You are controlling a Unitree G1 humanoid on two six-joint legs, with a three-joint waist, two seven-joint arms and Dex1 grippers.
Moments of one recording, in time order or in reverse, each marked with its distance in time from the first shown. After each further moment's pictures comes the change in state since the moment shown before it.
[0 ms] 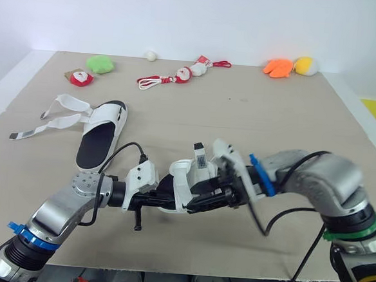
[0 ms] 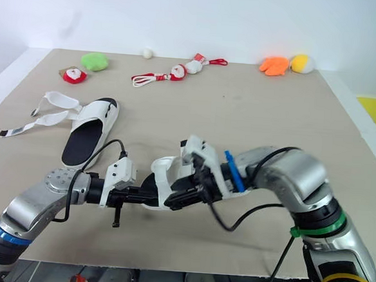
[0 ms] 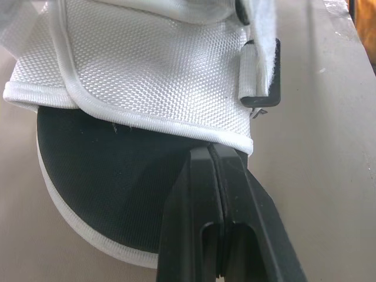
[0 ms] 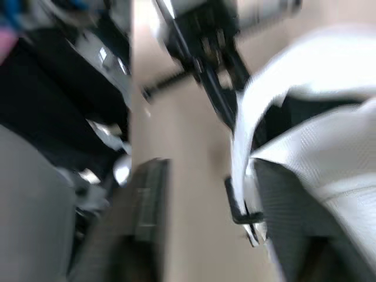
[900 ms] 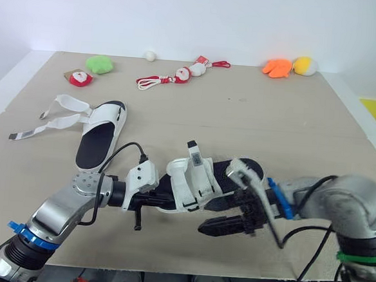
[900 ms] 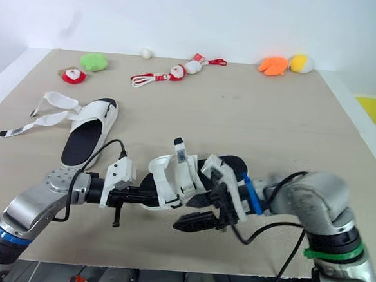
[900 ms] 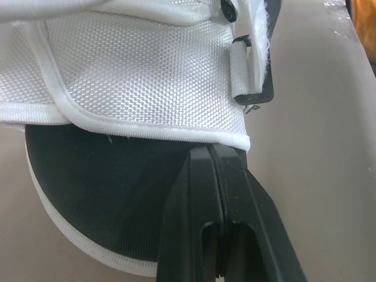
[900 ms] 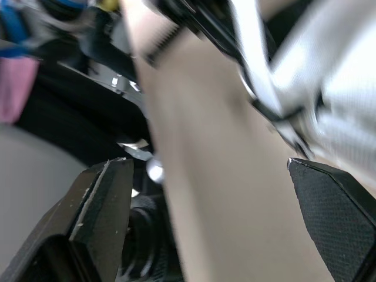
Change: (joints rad) left arm -0.005 0.006 -0.003 0.003 -0.001 0.000 -0.010; right arm 0.176 -0.014 -0.187 -0.073 0.194 0.233 -0.181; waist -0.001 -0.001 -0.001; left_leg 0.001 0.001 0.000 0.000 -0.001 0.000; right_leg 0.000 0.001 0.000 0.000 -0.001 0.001
